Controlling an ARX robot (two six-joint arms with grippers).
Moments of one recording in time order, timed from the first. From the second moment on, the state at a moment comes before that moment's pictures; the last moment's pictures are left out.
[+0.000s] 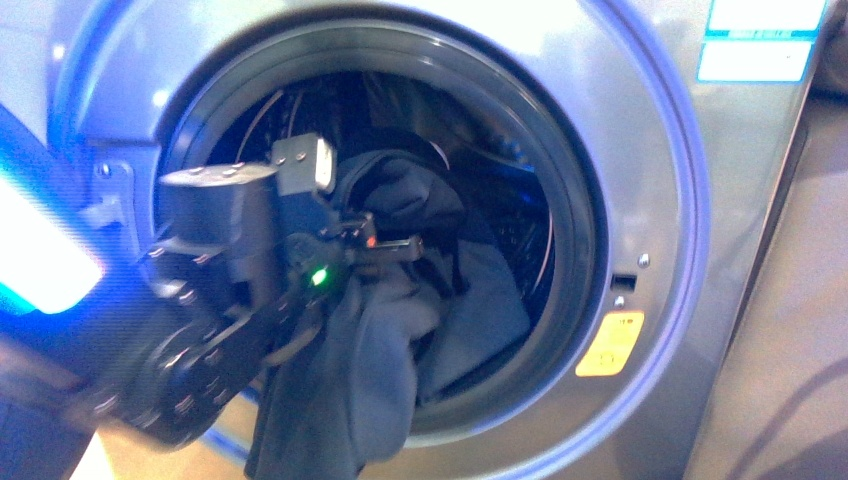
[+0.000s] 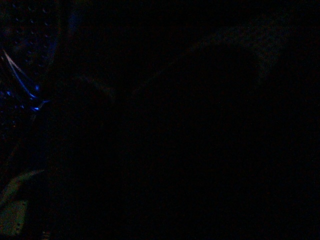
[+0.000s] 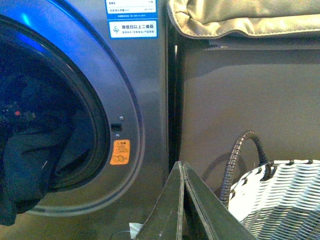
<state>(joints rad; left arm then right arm) -0.28 2.26 1.28 1.06 -0.02 -0.14 0.21 0.19 0.24 -0.05 0.19 -0.01</state>
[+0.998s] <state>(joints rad) -0.31 2.59 1.85 0.74 -0.30 -0.05 0.00 0.02 0.03 0.00 0.00 -0.01</state>
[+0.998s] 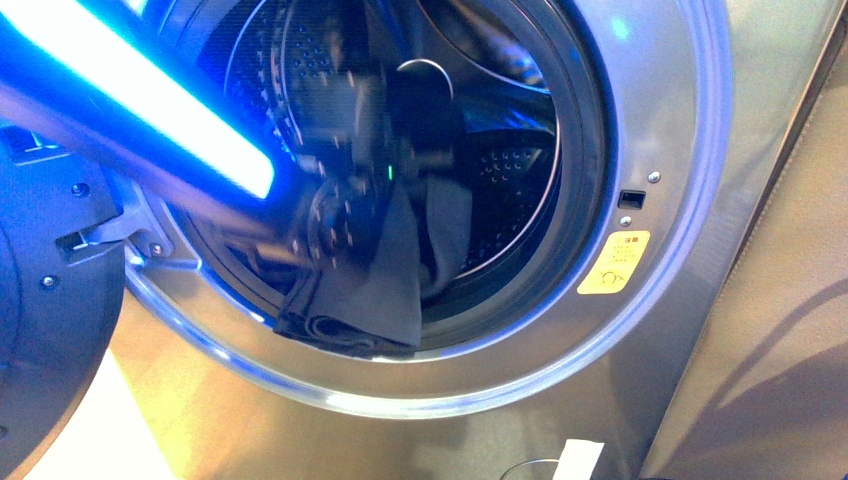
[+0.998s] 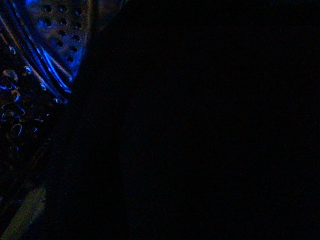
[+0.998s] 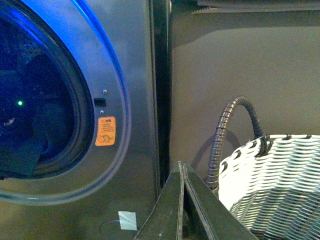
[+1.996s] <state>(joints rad) -0.29 2.41 1.53 0.87 -0.26 0.01 0.00 0.00 0.01 0.00 0.00 -0.01</state>
